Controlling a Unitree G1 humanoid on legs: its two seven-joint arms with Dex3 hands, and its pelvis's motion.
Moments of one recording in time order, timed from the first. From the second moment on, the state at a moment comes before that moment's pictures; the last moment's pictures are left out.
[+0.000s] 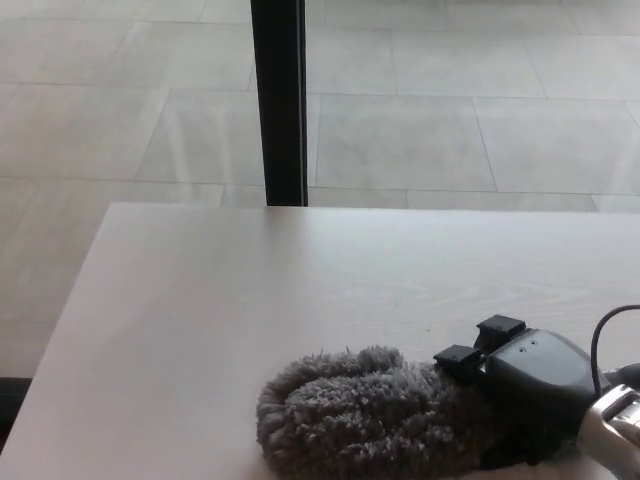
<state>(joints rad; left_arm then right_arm) -0.02 0.62 0.49 1.25 -0.10 -0.08 -0.03 -0.56 -0.64 0.72 0.64 -0.75 -0.44 -0.28</state>
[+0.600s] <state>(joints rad) -0.03 0.61 0.48 1.25 -0.10 -0.08 -0.03 -0.56 -0.59 0.79 0.66 -0.84 -0.45 -0.53</state>
